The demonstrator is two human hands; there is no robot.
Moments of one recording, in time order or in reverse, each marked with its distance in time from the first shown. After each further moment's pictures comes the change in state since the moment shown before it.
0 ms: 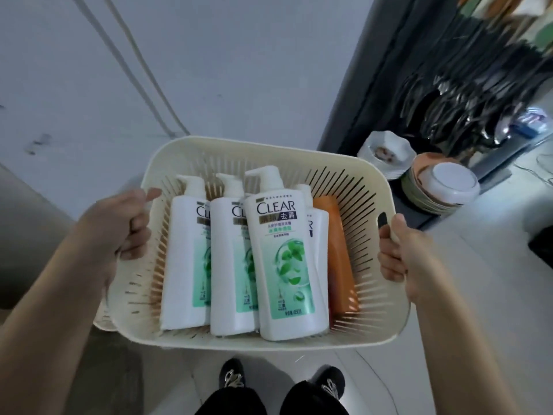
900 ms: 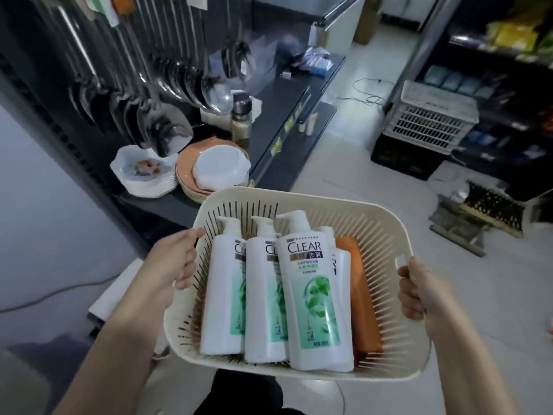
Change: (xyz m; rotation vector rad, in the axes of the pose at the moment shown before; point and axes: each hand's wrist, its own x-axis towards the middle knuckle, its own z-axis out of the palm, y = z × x) left_hand -0.069 -0.090 0.515 0.314 -0.549 -0.126; right_hand 0.035 0.111 -0.459 0.446 0.534 0.157
